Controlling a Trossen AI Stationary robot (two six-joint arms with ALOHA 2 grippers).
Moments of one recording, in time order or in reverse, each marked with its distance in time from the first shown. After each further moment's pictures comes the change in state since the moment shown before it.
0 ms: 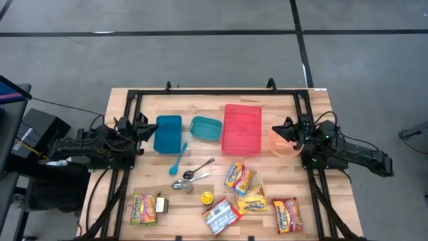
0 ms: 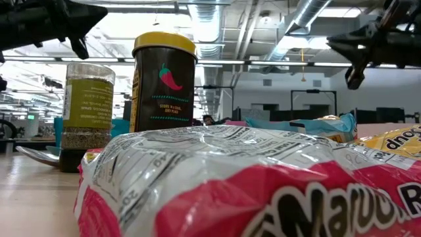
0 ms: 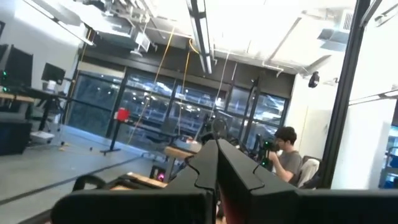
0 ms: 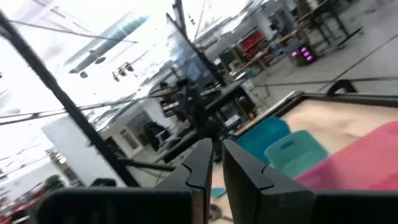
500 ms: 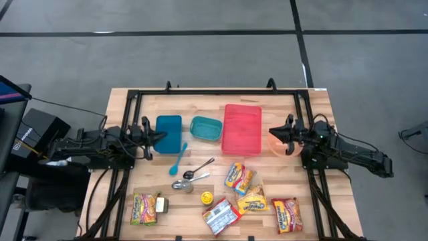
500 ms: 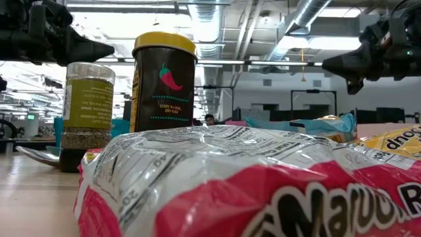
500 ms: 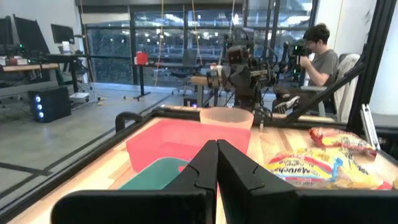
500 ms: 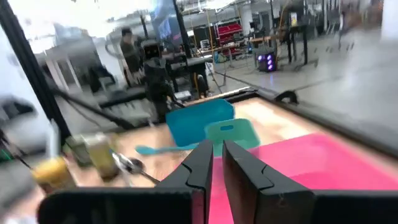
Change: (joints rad) left arm 0.000 -0.003 0.000 -0.324 -0.006 0.213; right arm -0.012 -0.002 -0.032 -0.139 0.048 -0.395
